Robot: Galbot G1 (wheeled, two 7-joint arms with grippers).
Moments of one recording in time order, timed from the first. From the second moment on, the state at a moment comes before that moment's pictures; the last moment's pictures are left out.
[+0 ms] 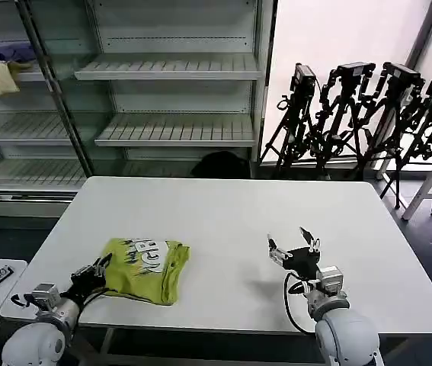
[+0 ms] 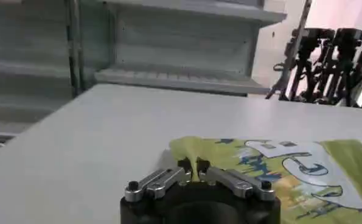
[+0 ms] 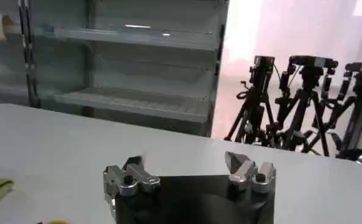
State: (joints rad) left arm 1.32 -1.21 -0.77 -1.85 -0.43 0.41 0.20; right arm -1.25 1.42 0.49 2.10 0.01 -0.49 -0.11
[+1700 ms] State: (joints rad) left arm 1.17 -1.31 -0.20 -1.94 0.04 0.39 0.12; right arm -1.37 1.41 0.58 2.12 0.11 -0.46 -0.14
